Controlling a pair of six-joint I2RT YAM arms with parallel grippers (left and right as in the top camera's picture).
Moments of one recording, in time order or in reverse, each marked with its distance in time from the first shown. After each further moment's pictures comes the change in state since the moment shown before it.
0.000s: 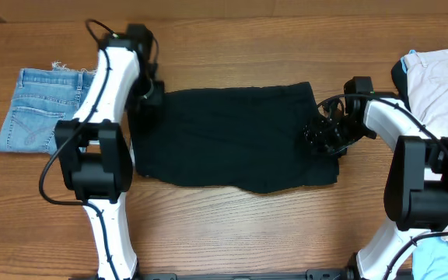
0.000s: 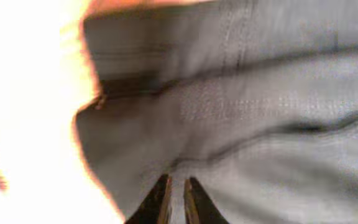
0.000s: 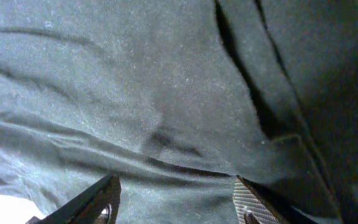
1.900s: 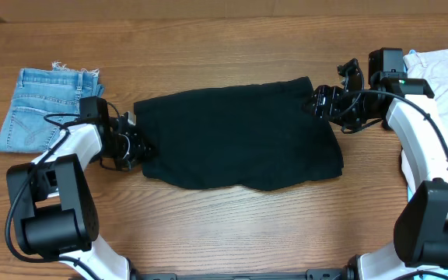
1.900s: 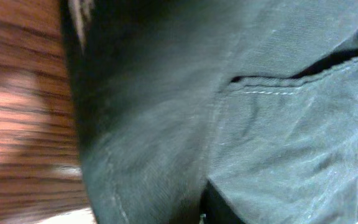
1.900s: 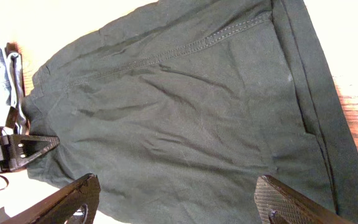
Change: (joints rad) left arm 0.253 -0.392 -0.987 0.735 0.576 -0.180; right arm -0.014 -0.235 0.117 -0.012 -0.043 -0.080
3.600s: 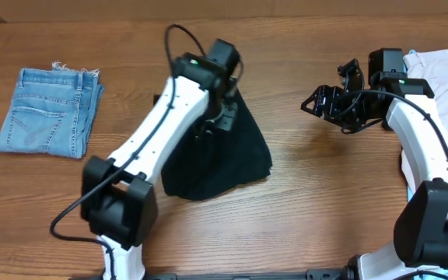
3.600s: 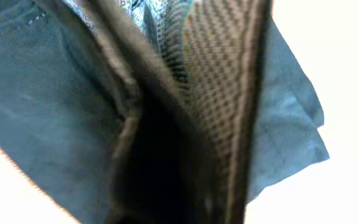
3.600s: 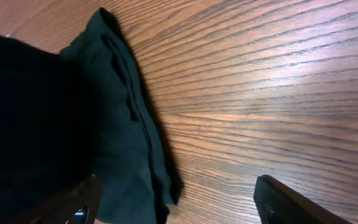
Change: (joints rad) left arm -0.687 0.134 0.777 -0.623 -0.502 0.046; right arm 0.000 0.000 0.000 -0.005 0.000 0.015
